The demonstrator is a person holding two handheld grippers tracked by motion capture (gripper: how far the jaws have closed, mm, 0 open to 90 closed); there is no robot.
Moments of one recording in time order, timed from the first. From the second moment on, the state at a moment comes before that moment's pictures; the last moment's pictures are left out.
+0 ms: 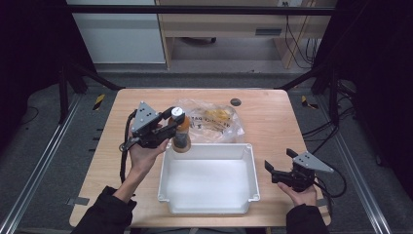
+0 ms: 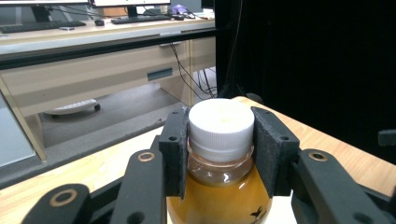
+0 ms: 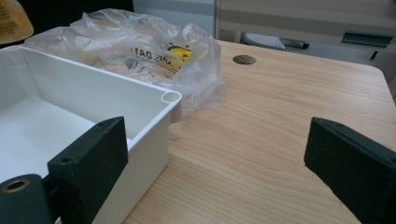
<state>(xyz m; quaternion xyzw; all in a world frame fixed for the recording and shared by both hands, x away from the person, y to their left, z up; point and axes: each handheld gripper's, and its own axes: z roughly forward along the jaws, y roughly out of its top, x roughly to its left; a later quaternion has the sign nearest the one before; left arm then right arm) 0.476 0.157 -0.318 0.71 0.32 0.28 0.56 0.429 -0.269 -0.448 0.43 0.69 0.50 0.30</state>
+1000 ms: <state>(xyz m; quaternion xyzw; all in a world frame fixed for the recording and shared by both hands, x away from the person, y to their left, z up) 0.454 0.154 -0.358 0.73 0.33 0.25 0.55 0.428 -0.270 -0.448 0.43 0.69 0.50 0.30</state>
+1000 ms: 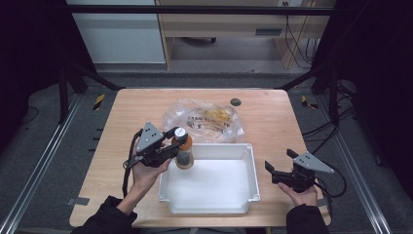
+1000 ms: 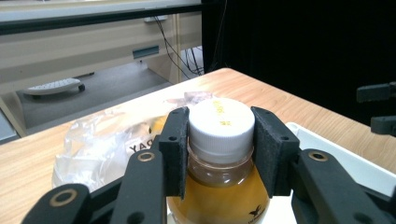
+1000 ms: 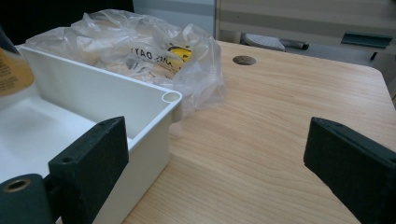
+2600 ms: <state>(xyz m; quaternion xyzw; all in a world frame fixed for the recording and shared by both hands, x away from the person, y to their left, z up) 0.443 0.157 -0.406 0.74 0.34 0.25 0.52 0.426 -0.268 -0.448 0.43 0.70 0.49 0.30</state>
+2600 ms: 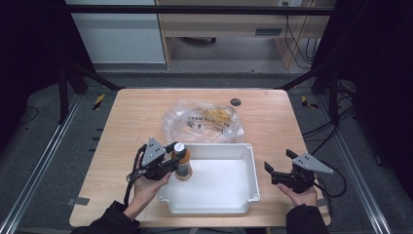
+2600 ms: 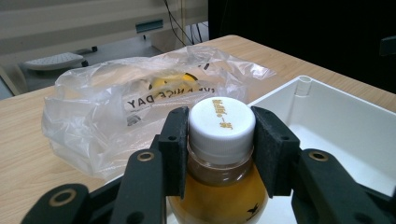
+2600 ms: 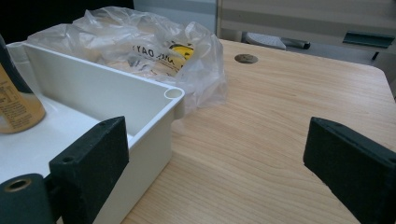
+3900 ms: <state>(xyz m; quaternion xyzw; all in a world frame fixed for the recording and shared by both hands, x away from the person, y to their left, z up) 0.431 0.229 -0.409 0.74 0.37 0.26 0.50 0.425 -0.270 -0.448 0.43 0.70 0.49 0.30</state>
